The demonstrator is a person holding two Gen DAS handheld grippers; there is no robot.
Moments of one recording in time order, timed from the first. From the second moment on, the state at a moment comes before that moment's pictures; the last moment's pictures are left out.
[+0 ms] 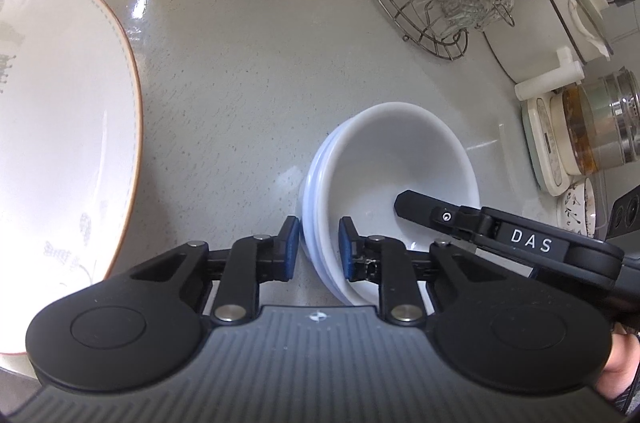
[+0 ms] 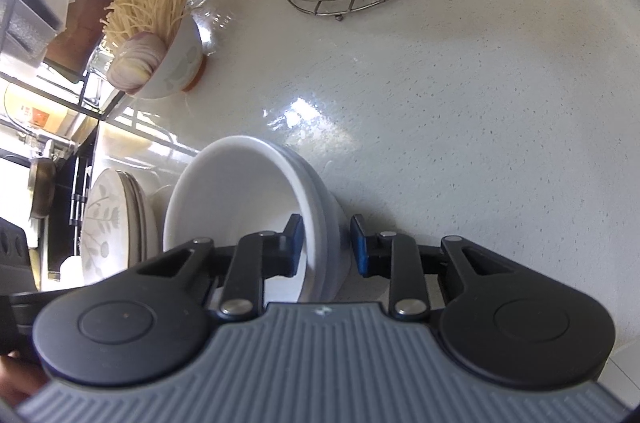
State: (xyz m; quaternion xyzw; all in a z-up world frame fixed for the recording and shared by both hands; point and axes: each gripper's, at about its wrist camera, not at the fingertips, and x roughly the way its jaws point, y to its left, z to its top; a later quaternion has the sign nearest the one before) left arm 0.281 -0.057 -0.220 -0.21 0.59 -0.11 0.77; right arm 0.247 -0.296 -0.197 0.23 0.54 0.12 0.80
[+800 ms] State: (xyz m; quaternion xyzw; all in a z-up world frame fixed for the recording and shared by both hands) left arm 0.282 -0.022 -0.126 -0.18 0.53 -0.16 0.81; right arm 0.228 -0.264 -0.120 0.22 0.47 0.13 0.84
